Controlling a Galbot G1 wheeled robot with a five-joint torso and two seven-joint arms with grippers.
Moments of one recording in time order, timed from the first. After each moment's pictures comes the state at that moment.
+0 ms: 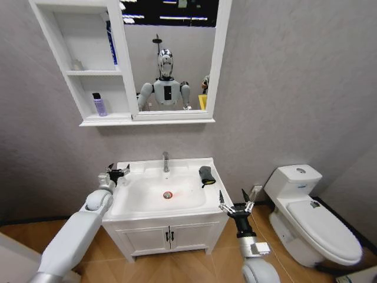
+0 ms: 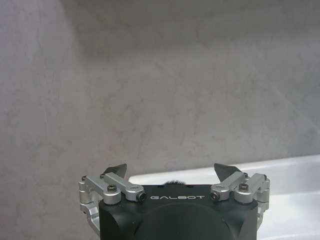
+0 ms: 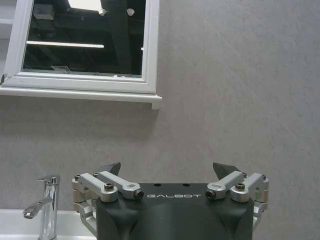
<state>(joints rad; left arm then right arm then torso) 0.66 -0.98 -0.25 -1.28 -0.54 0.08 -0.11 -1.50 1.36 0.50 2.00 0.10 0.37 0.10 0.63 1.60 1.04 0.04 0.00</state>
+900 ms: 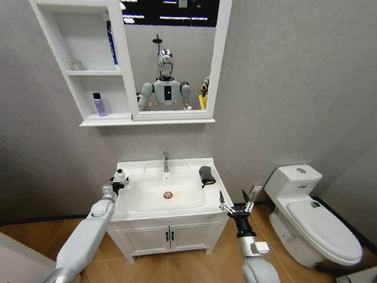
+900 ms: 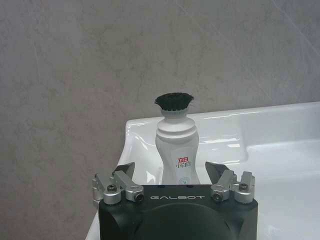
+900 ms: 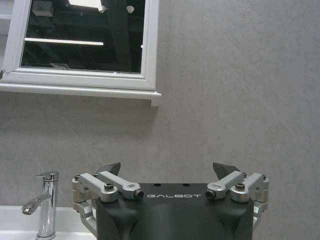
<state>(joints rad) 0.65 -1.08 -0.29 -1.07 -0.45 0.02 -0.04 -1.50 1.36 0.50 1.99 0.10 0.36 0.10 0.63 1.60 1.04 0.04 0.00</state>
